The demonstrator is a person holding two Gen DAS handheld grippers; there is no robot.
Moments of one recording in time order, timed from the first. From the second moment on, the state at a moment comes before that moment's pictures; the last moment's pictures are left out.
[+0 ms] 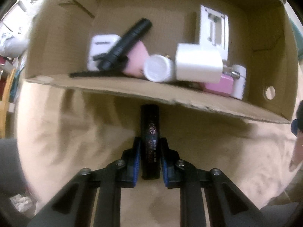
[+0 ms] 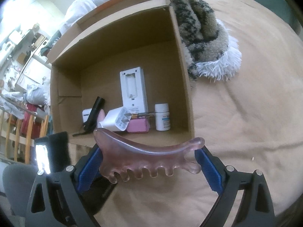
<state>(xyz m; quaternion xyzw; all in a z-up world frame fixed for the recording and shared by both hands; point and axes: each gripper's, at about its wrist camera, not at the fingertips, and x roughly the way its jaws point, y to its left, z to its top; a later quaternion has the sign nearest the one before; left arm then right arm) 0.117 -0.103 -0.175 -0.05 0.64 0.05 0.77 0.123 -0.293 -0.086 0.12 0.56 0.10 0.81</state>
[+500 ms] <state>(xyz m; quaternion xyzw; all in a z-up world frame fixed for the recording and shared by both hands) 0.091 -0.076 -0.093 -0.05 0.58 0.03 0.81 0.124 -0.278 -0.072 0.11 0.53 0.11 0.83</state>
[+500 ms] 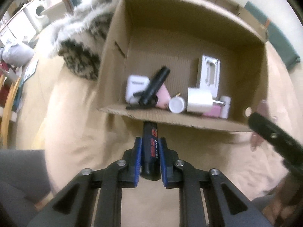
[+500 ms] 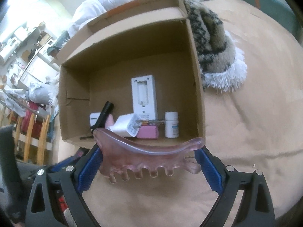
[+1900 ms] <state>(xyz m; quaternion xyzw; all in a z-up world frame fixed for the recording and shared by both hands) 0.200 -0.059 -0.108 -0.07 0.56 -0.06 0.82 0.193 -0.250 -0.093 0.08 0.55 0.11 0.83</state>
